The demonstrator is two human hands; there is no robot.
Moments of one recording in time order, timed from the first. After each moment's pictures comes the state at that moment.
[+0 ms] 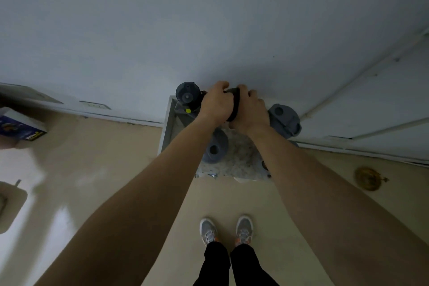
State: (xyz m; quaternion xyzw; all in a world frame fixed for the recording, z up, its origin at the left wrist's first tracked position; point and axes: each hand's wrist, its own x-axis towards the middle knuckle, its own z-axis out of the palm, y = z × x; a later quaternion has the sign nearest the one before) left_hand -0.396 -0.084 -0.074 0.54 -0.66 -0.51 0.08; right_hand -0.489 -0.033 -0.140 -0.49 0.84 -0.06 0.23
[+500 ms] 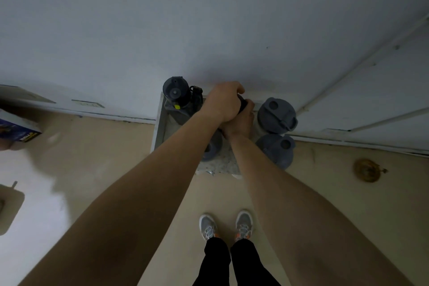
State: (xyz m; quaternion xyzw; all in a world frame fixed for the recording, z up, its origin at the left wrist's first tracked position) left_hand -0.419 -0.081 -0.093 0.43 -0.83 -0.36 -0.03; right_hand -0.454 -0.019 -0.170 -0.18 0.86 -0.33 0.35
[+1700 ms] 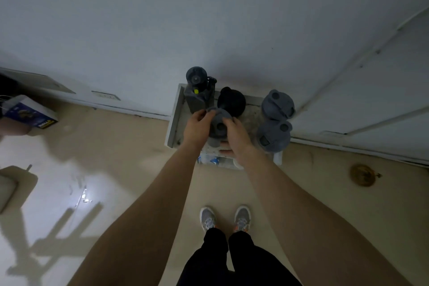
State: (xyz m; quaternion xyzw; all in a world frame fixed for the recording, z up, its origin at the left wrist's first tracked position) left_hand -0.302 0.003 -0.092 0.64 -0.47 -0.59 0.17; right_hand -0.392 0.058 -0.088 -0.06 0.71 -0.38 0.59
